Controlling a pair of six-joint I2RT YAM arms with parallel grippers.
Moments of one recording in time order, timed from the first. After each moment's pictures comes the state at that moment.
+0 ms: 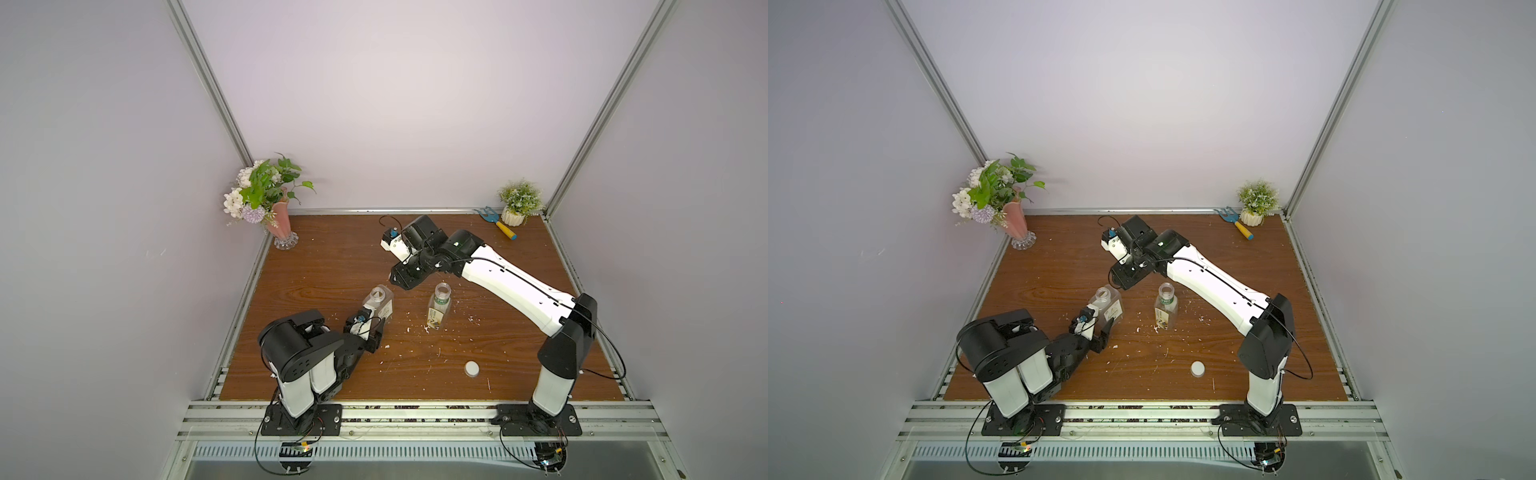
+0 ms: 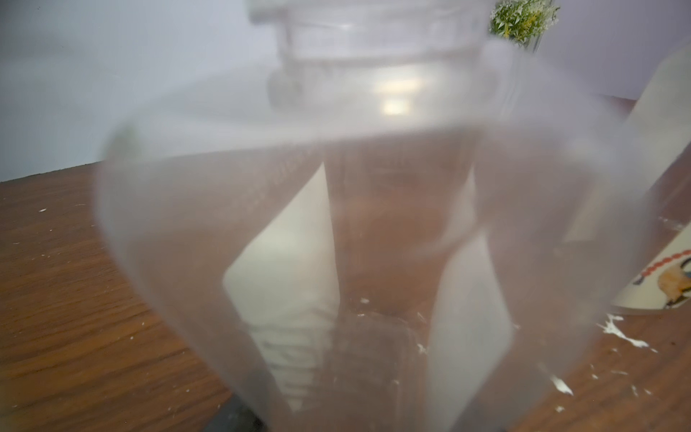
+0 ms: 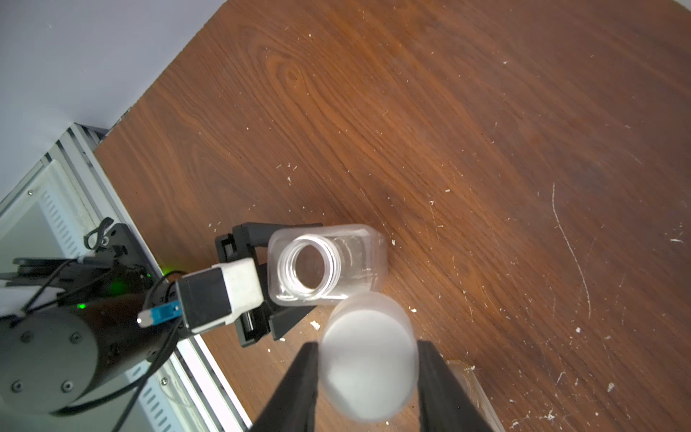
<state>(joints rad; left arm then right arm) -0.75 1.77 0.00 1.54 -0.33 -0.05 0.86 1.82 1.85 -0.98 -0.12 0.07</state>
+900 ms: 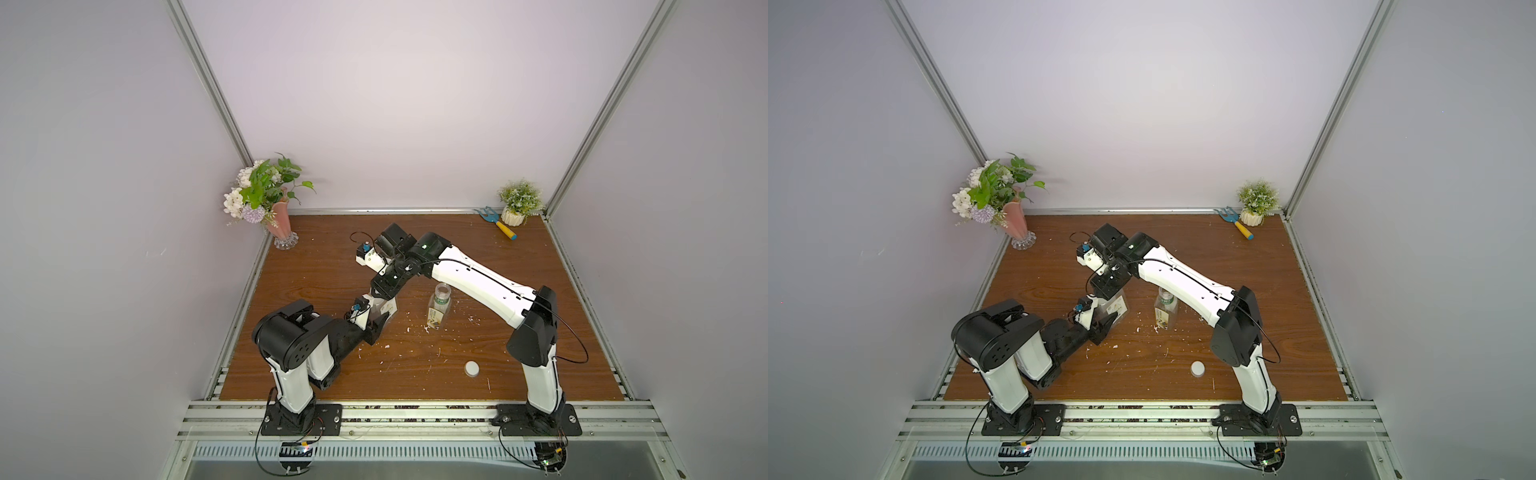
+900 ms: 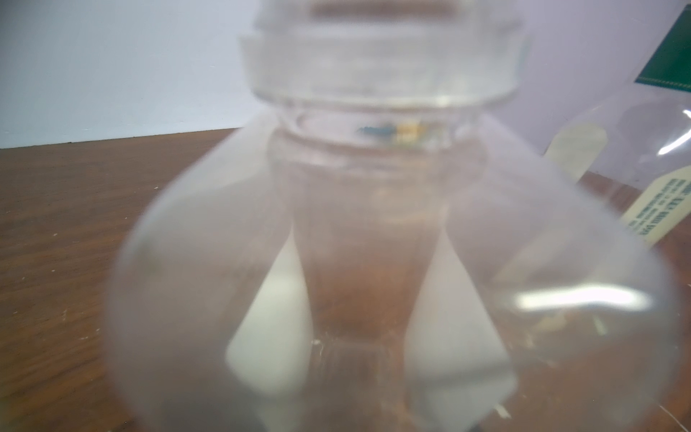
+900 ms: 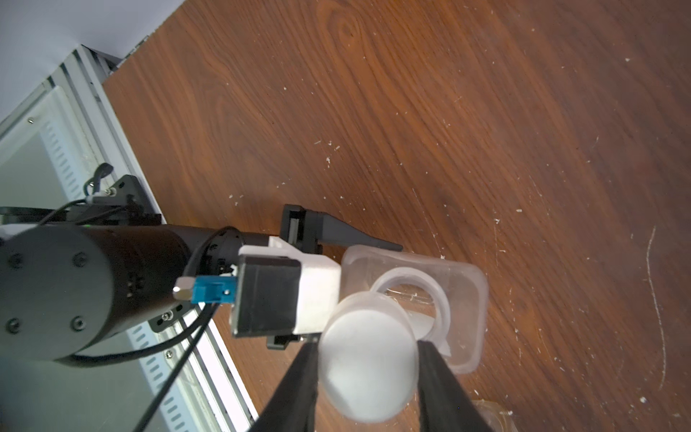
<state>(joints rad) -0.54 1.80 0.07 1.55 0.14 -0.09 0.93 2.02 2.06 -1.08 -0.15 -0.01</state>
